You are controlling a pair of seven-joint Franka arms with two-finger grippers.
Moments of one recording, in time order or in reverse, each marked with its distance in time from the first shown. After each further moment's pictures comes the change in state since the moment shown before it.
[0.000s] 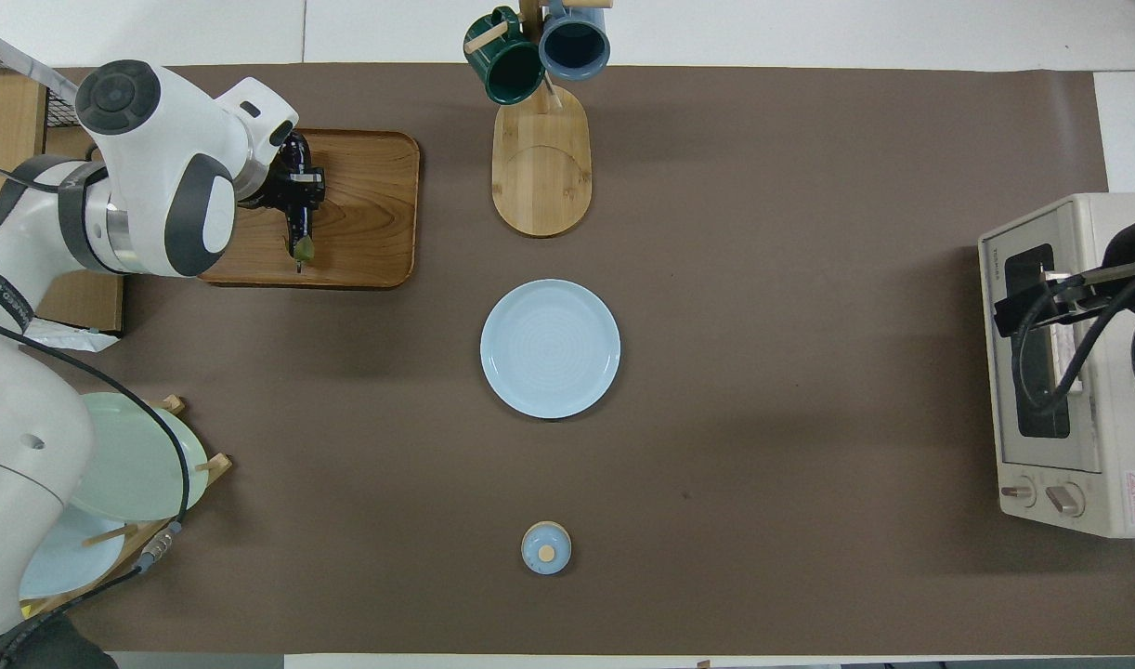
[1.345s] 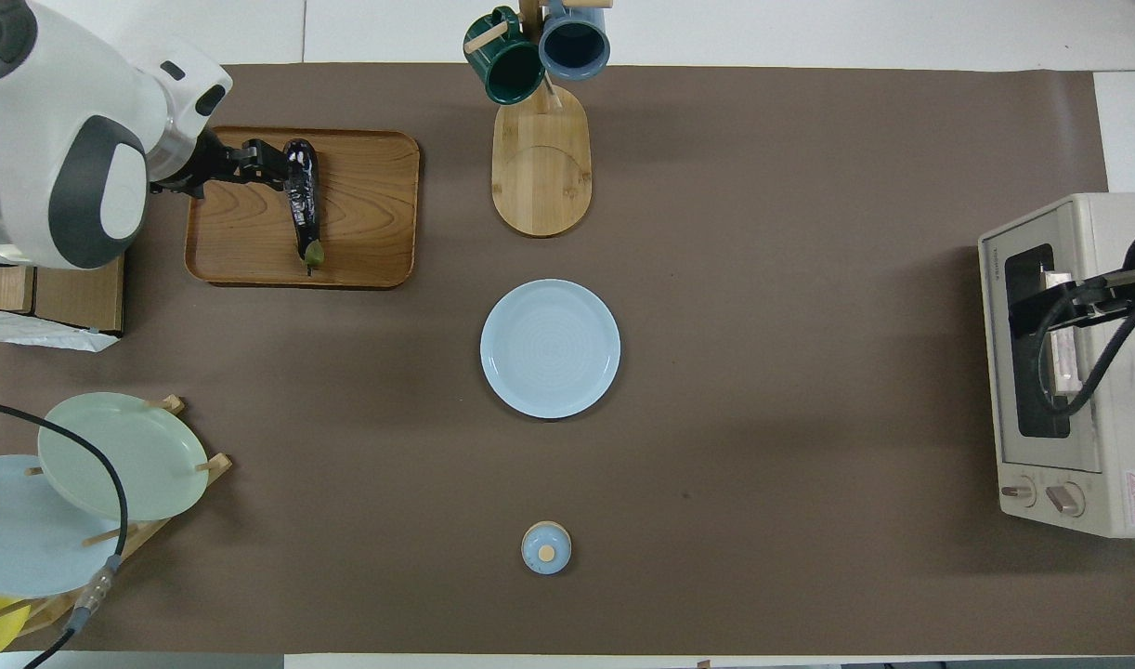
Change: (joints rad) left arm 0.015 -0.198 0.003 0.032 0.001 -0.239 0.014; right arm 0.037 -0.009 -0.051 0.000 0.000 -0.005 0.000
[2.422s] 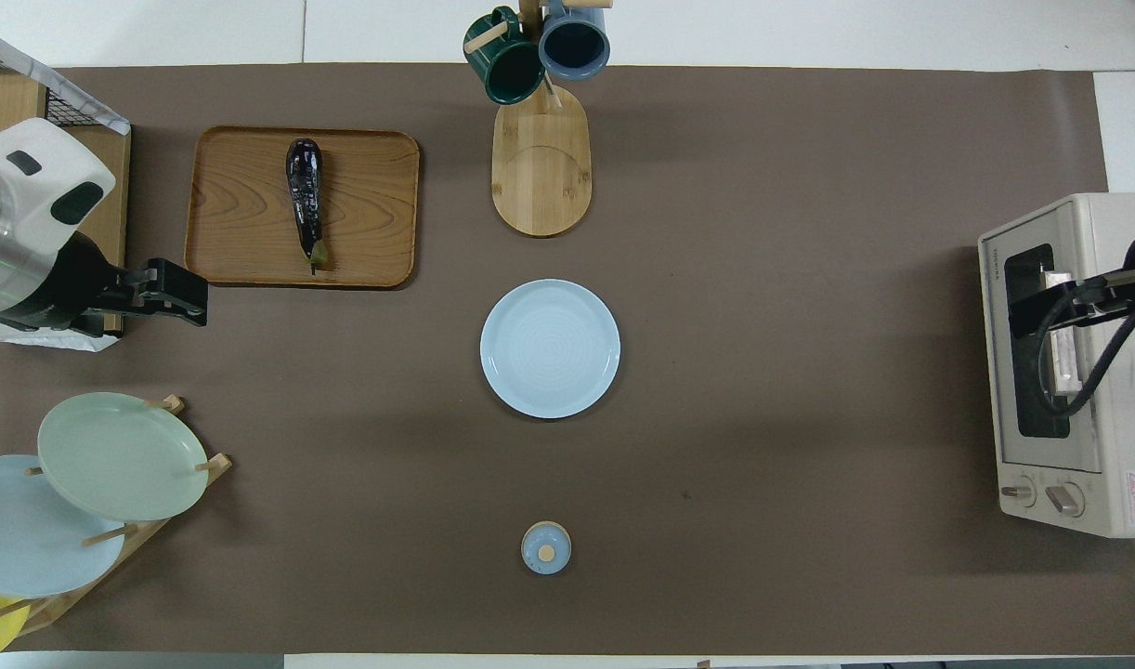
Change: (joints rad) left arm 0.000 -0.416 -0.001 -0.195 -0.075 -0.413 -0.001; right arm 0.000 0.000 0.000 0.001 0.000 0.001 0.000
